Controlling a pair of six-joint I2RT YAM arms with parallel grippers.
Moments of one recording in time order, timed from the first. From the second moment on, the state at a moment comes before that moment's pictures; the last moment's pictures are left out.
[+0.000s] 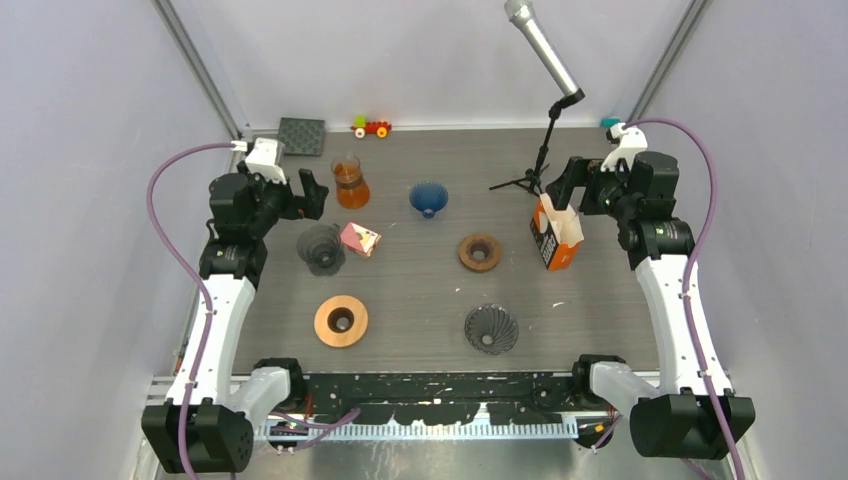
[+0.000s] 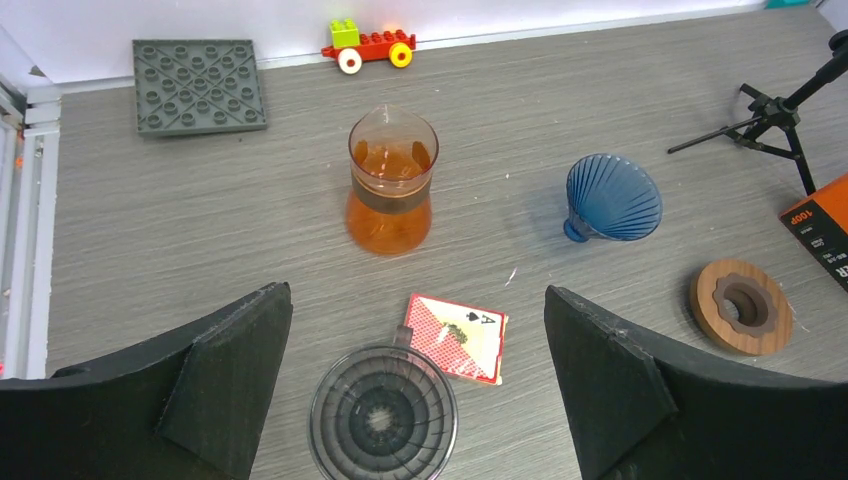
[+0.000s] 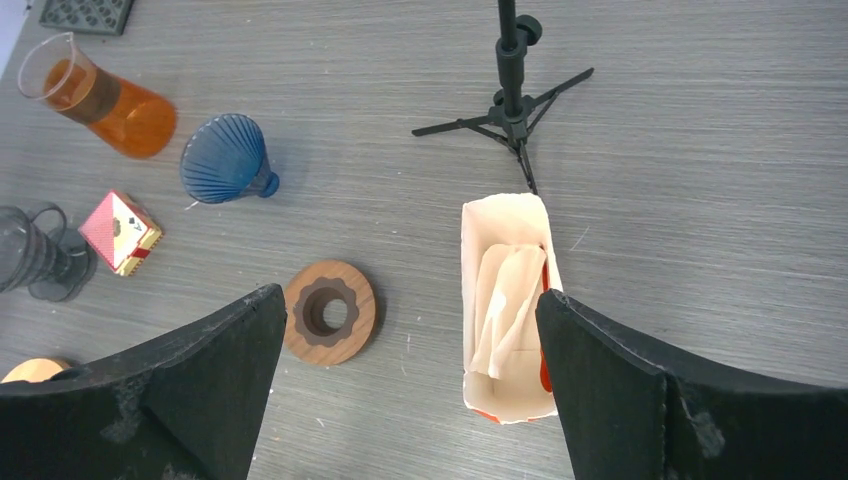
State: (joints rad) left arm 0.02 0.98 0.94 -0.18 0.31 -0.03; right arm -0.05 1.05 1.10 -0.48 -0.32 0.11
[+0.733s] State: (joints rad) left arm 0.02 0.99 1.03 -0.49 0.31 0.19; right arm -0.05 1.05 1.10 -0.49 -0.38 0.07
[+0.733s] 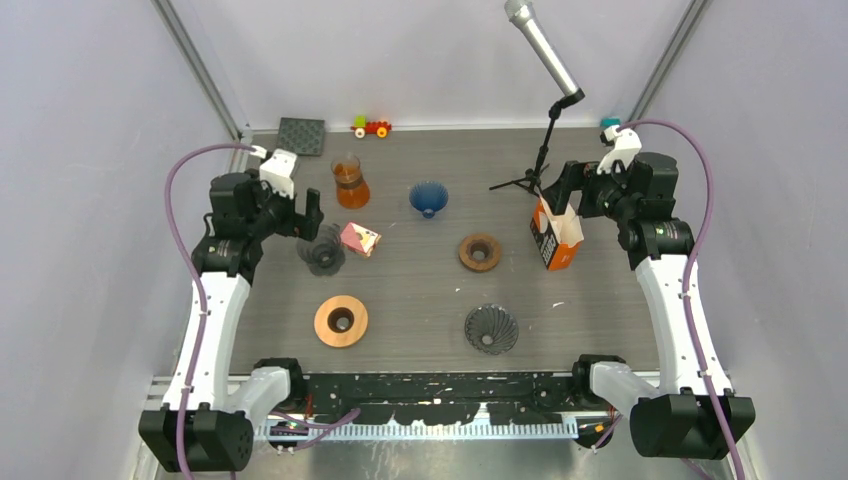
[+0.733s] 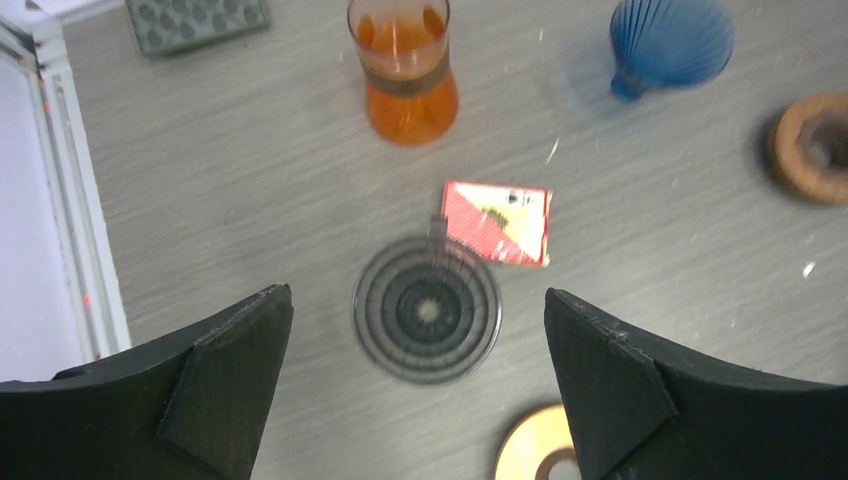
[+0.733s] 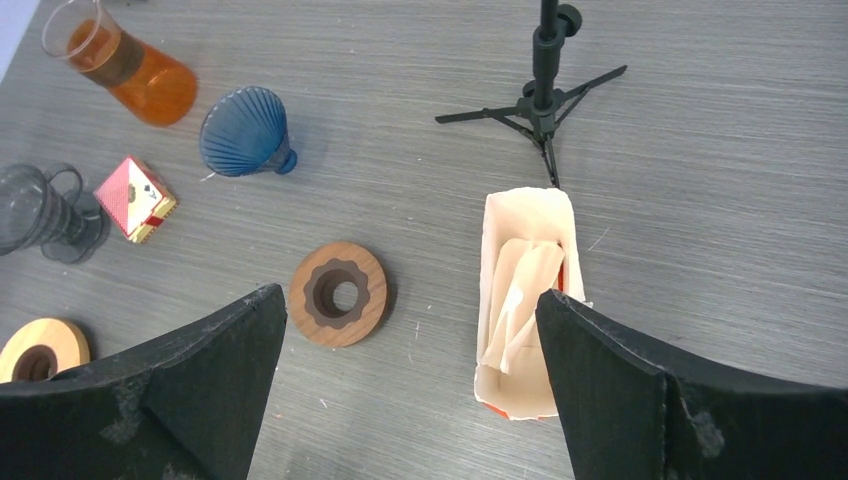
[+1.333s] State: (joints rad) left arm 0.06 1.43 1.15 -0.81 0.17 0.35; right arm -0.05 1.05 1.10 -0.50 -0.45 0.04
